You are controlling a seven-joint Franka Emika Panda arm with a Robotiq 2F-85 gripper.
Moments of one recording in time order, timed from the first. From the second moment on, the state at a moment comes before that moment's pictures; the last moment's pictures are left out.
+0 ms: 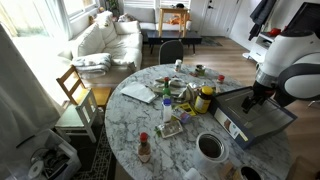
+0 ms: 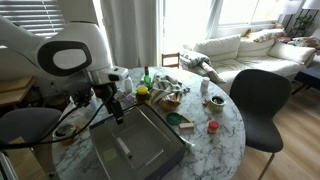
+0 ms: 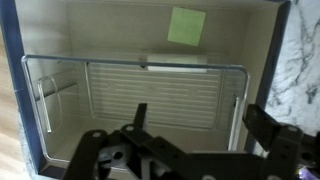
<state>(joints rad) -0.21 -0.16 -0.09 -2.57 -0.30 2.42 0.15</state>
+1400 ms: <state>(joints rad) -0.19 -0.05 -0.13 -2.57 -0.04 2.64 -0.08</state>
